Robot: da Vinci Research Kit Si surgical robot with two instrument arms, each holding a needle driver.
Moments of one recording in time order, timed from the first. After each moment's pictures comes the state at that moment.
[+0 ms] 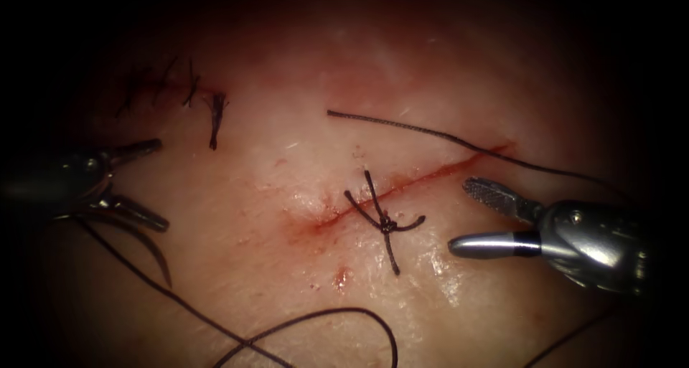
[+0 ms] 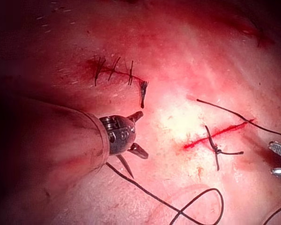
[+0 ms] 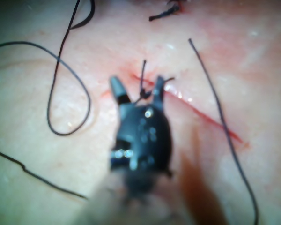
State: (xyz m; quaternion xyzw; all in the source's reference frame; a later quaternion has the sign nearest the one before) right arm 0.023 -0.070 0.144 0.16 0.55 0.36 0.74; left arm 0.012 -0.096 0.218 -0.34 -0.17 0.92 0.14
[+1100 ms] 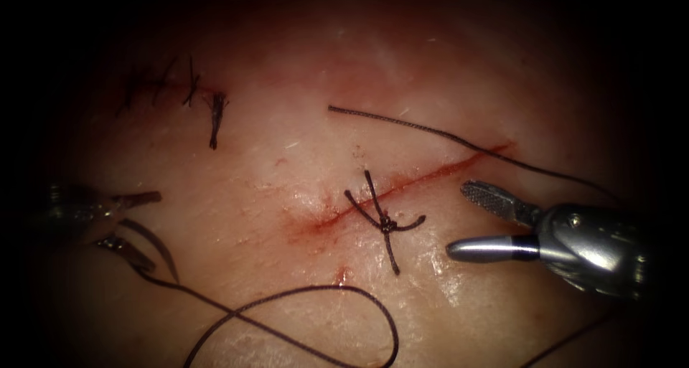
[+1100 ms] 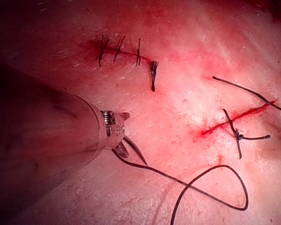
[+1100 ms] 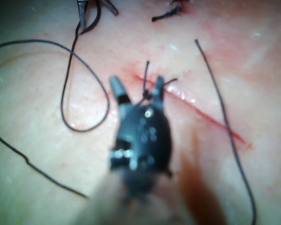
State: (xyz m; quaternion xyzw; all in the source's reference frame) right arm 0.024 -0.070 0.144 0.16 0.55 0.36 0.74; left arm 0.015 -0.099 0.226 -0.25 -0.18 0.95 0.04
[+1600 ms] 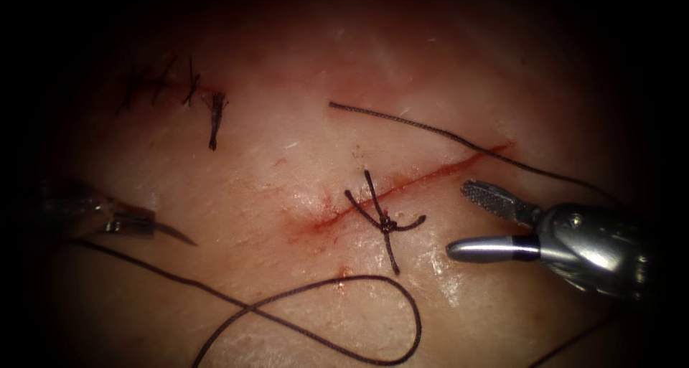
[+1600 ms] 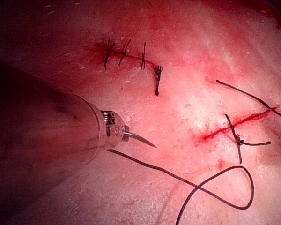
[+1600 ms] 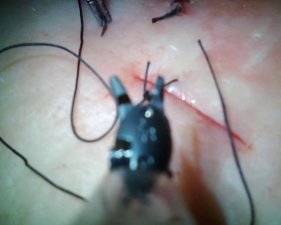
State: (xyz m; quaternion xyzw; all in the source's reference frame) right arm 0.023 -0.070 0.143 0.16 0.54 0.36 0.74; left arm 0.015 -0.098 0.223 -0.24 -0.18 0.95 0.07
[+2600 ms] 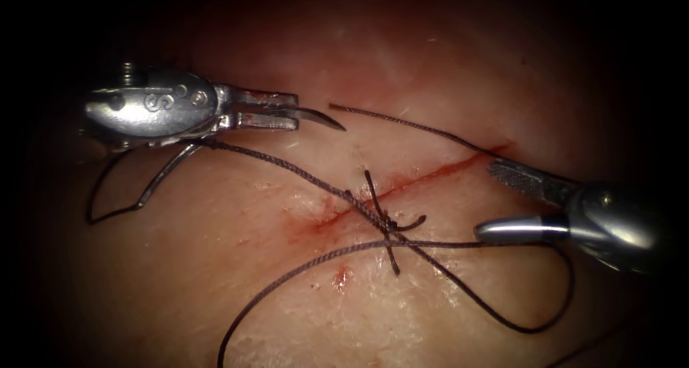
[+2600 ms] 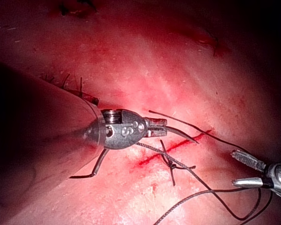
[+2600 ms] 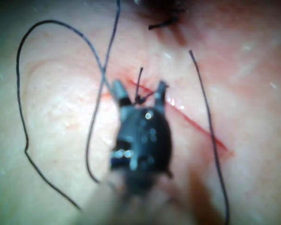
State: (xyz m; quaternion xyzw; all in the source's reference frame) right arm 0.022 -0.068 0.142 0.13 0.54 0.33 0.76; left arm 0.001 -0.088 0.214 -0.54 -0.10 0.83 0.05
